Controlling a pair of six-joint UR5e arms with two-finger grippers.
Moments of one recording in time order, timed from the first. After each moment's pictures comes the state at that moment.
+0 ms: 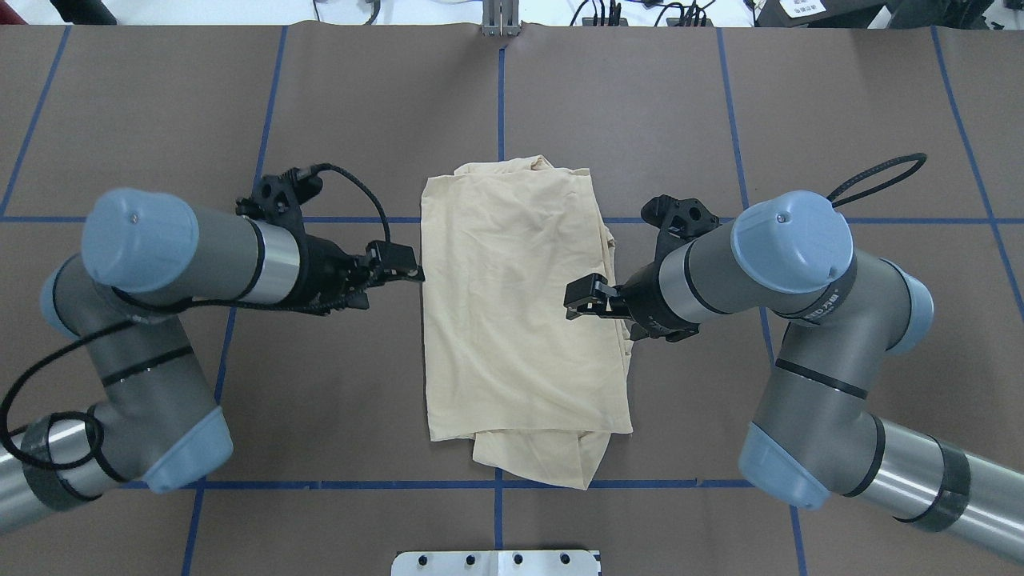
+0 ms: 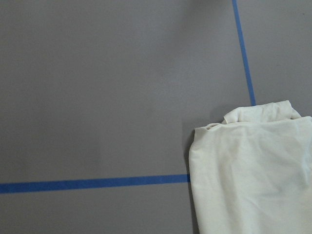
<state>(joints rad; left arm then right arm) -0.54 -1.94 -1.83 -2.26 -1.89 -1.65 0.54 -1.22 1.89 -1.16 1.97 1.53</state>
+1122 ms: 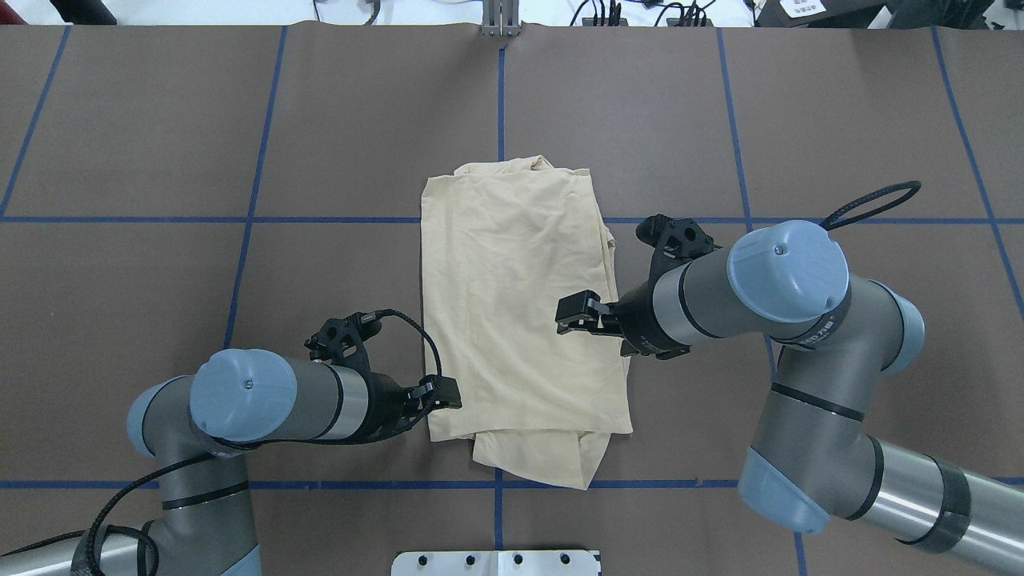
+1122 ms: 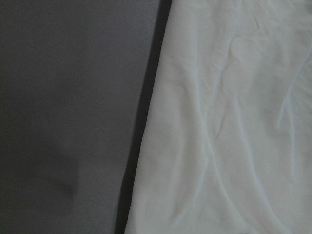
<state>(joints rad) -0.31 -1.94 -1.76 -2.26 -1.77 -1.75 0.51 -1.22 1.91 -1.13 1.94 1.58</state>
